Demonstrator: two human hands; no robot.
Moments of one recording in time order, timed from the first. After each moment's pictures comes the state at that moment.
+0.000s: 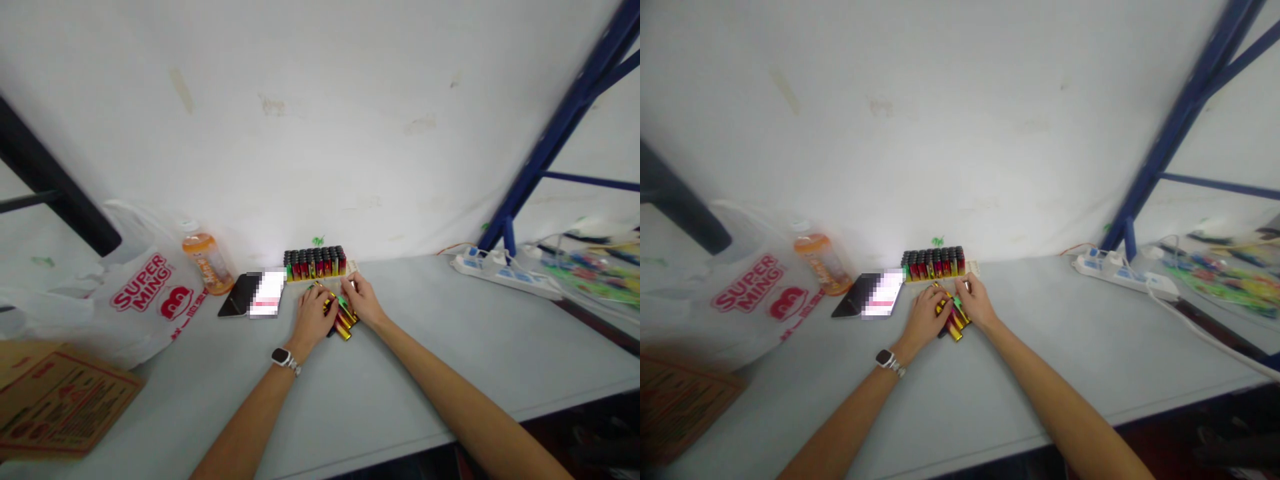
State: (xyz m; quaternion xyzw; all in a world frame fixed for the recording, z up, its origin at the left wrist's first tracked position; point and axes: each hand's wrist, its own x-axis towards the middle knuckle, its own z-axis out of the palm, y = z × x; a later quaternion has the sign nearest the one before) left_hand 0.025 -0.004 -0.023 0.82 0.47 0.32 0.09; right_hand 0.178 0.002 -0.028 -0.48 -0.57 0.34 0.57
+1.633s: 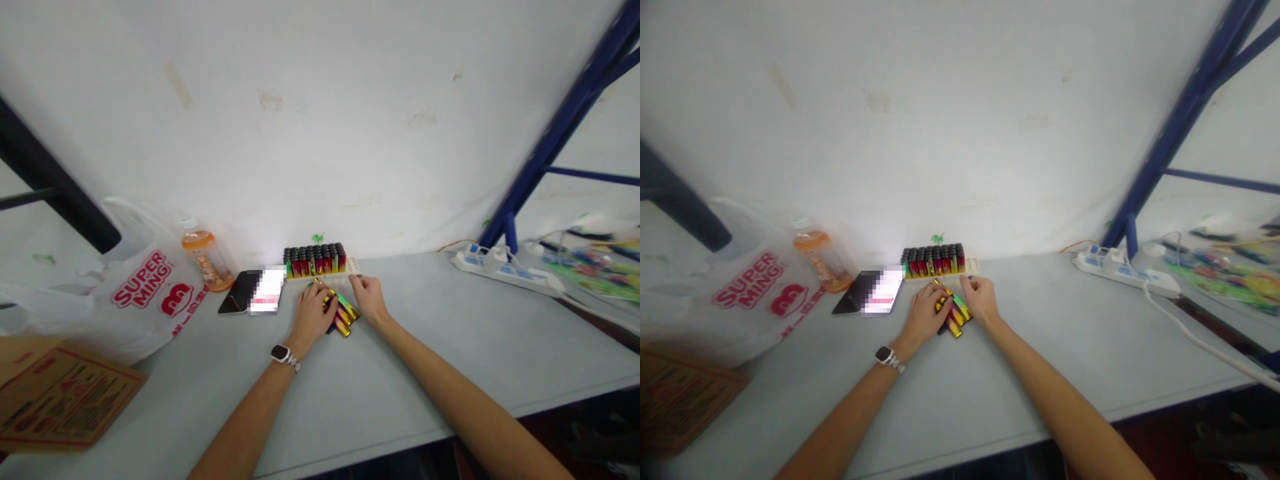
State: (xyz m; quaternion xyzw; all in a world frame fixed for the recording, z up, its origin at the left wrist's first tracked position) left_hand 0.025 -0.005 -0.022 0.82 0.47 0.31 0.09; right_hand 0.183 -0.007 -0.015 -0.56 -0.53 0.26 0.58
